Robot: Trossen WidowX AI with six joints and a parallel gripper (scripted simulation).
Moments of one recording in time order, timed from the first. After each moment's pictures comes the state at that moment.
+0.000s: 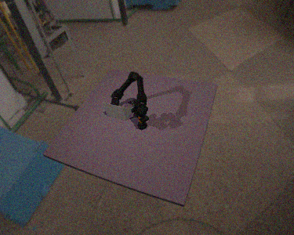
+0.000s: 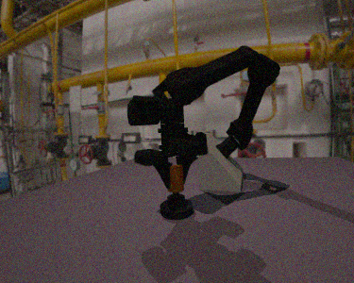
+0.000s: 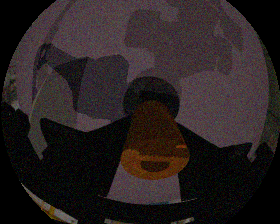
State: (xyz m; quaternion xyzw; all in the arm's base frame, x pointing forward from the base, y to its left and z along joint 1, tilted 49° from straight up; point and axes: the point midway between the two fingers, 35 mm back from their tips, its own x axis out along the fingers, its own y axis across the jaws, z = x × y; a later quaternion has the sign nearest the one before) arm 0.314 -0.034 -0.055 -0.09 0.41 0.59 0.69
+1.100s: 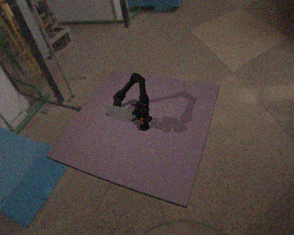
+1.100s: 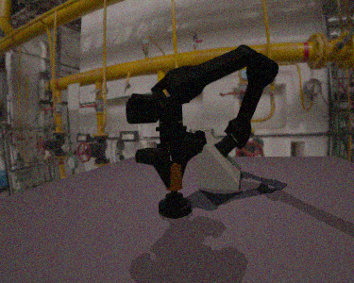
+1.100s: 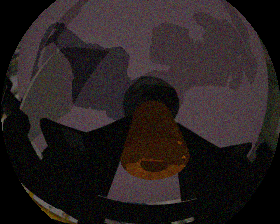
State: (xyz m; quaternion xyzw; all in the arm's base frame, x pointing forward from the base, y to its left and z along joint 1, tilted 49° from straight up) arm 0.314 -0.035 -0.054 -0.16 0.34 0.63 0.68
